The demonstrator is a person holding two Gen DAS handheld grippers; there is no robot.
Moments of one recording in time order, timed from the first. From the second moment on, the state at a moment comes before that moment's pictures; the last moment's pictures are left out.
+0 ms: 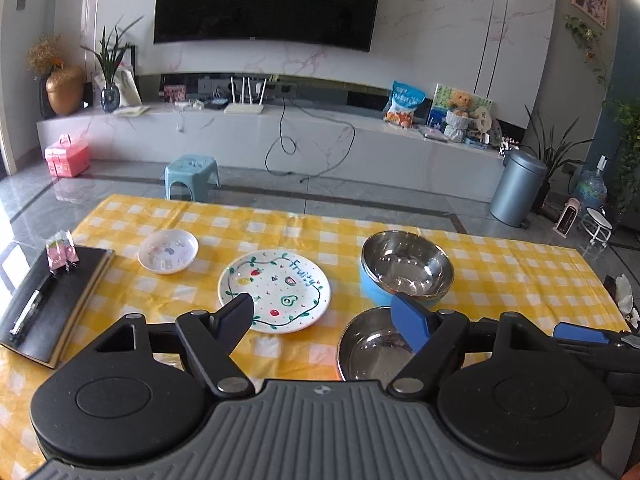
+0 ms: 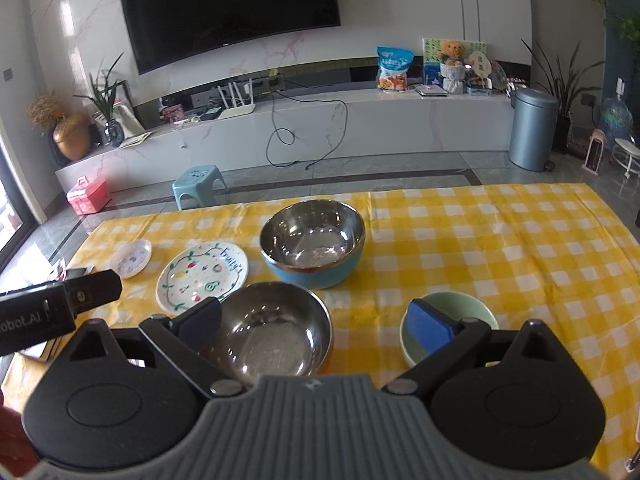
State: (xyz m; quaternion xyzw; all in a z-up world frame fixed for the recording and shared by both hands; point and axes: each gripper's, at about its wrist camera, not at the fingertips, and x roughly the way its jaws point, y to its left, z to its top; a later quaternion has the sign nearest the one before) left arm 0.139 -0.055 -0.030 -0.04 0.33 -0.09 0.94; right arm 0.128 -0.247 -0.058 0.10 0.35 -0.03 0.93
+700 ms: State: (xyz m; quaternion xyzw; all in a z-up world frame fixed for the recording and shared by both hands) left arm 0.171 -0.075 -0.081 -0.07 0.42 -0.11 0.90; right arm 0.160 -0.255 -0.107 0.12 0.42 -0.04 0.90
